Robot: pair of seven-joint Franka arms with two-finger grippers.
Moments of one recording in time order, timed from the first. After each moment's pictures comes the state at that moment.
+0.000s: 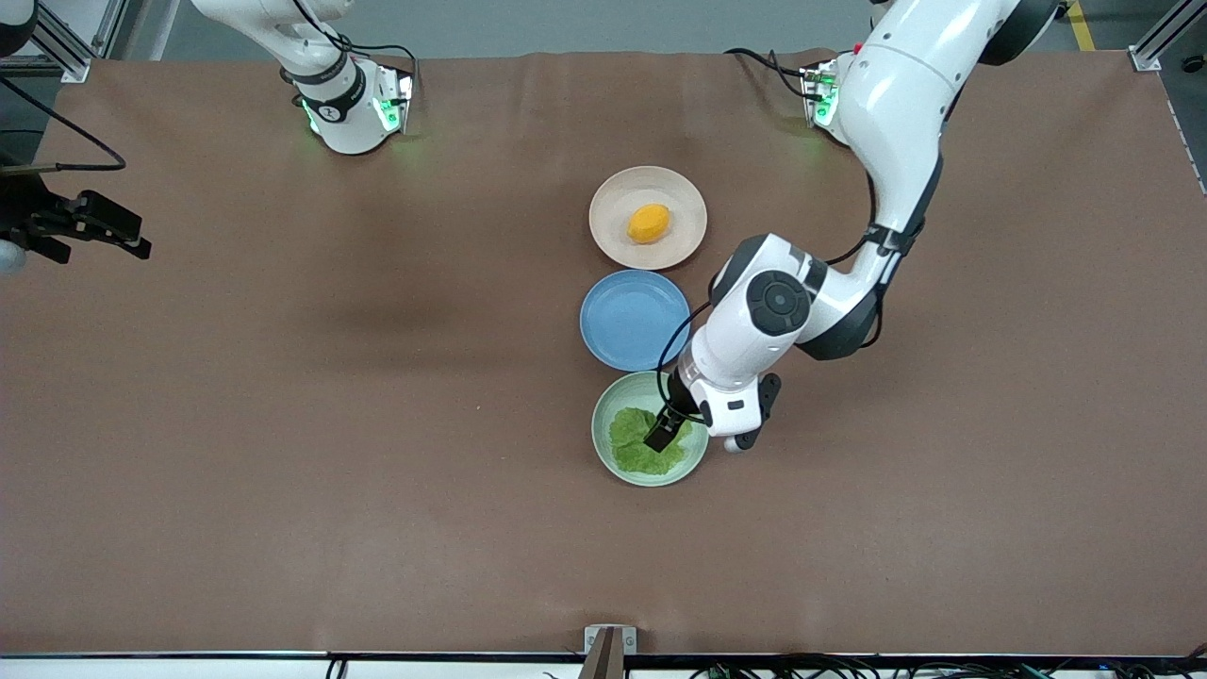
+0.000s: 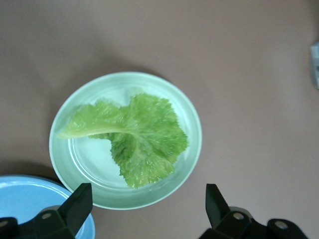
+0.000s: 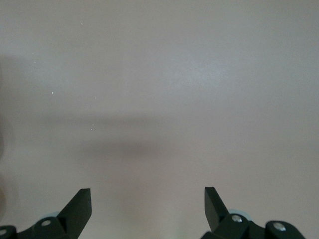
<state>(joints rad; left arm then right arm) -0.41 0.75 -0.21 -1.43 -0.05 2.42 -1.57 0.01 -0.06 -0.08 -1.67 0.02 1.59 -0.10</state>
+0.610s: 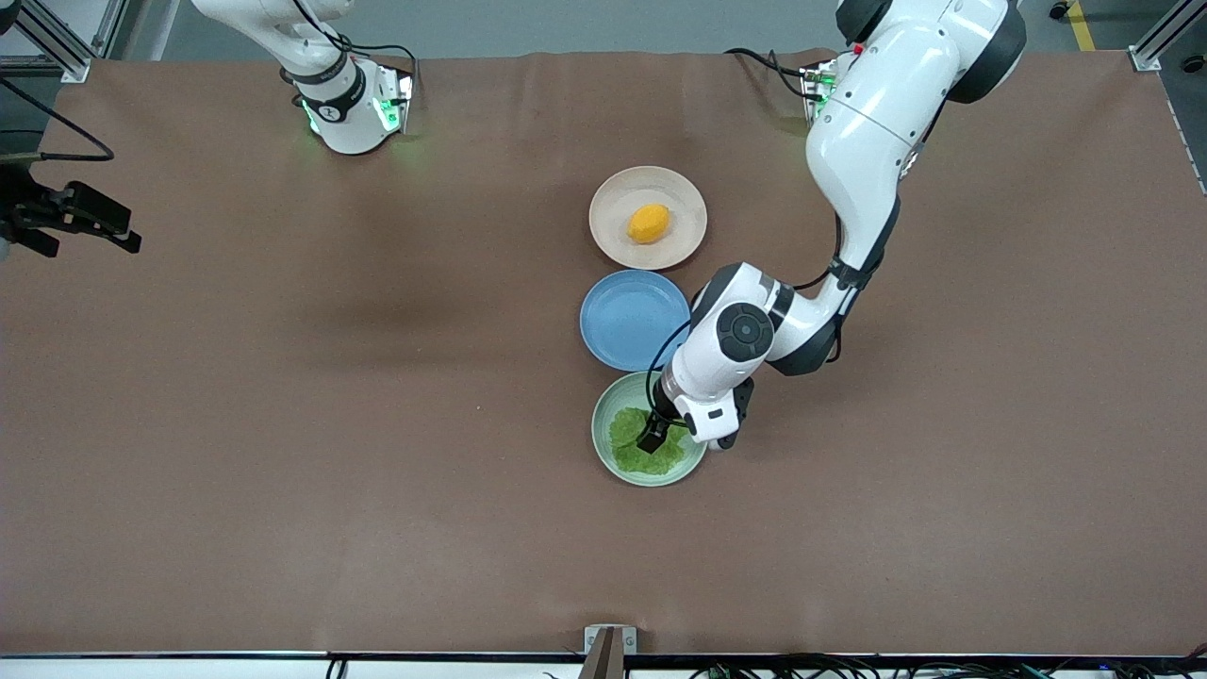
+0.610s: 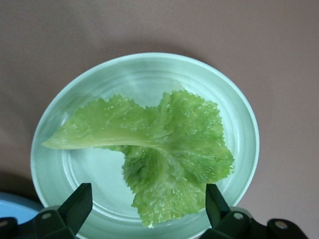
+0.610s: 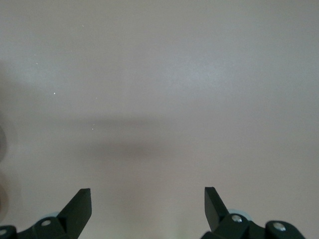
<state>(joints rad) -0.42 0.86 -0.21 -1.42 -0.05 2.50 -1.64 0.01 -0.05 -0.09 -1.64 0.02 1.57 -0.10</state>
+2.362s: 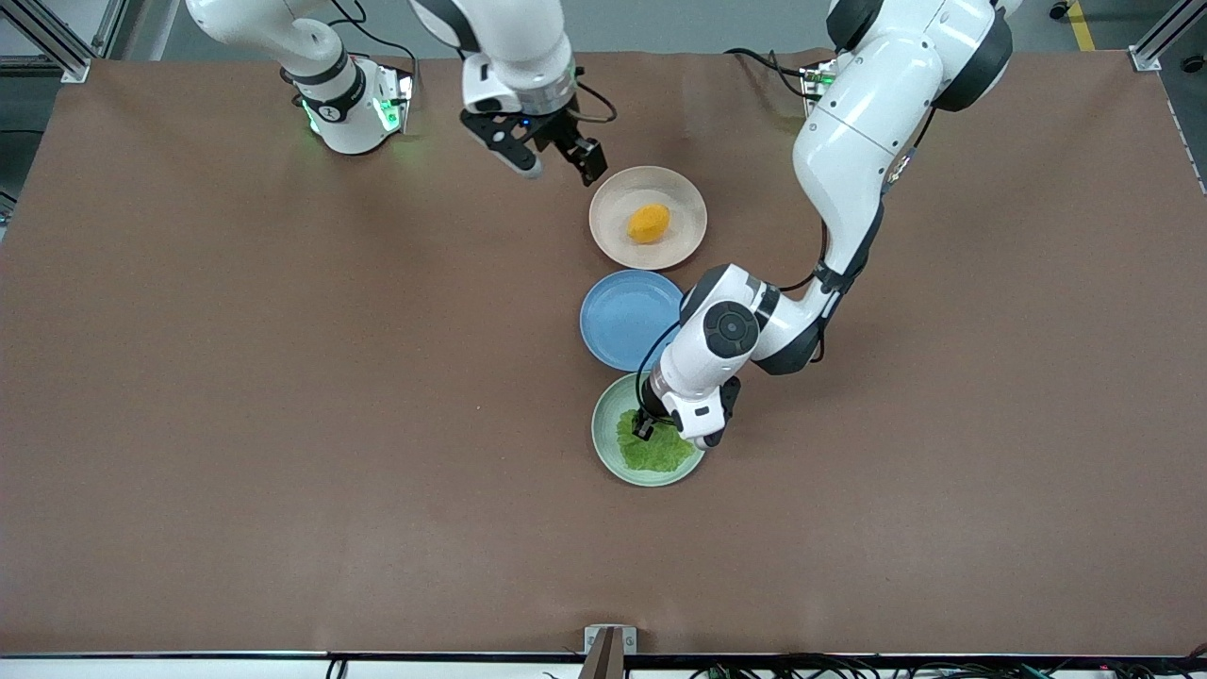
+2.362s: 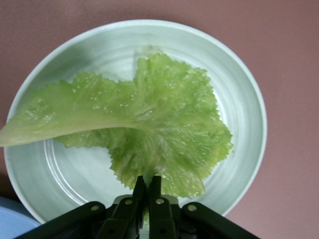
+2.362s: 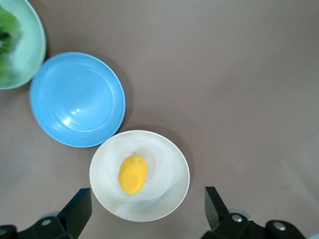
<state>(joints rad) -0.45 0.89 -0.21 -1.41 -0.05 2.54 -1.64 0.69 0.06 0.28 -1.96 0.08 2.04 1.70</state>
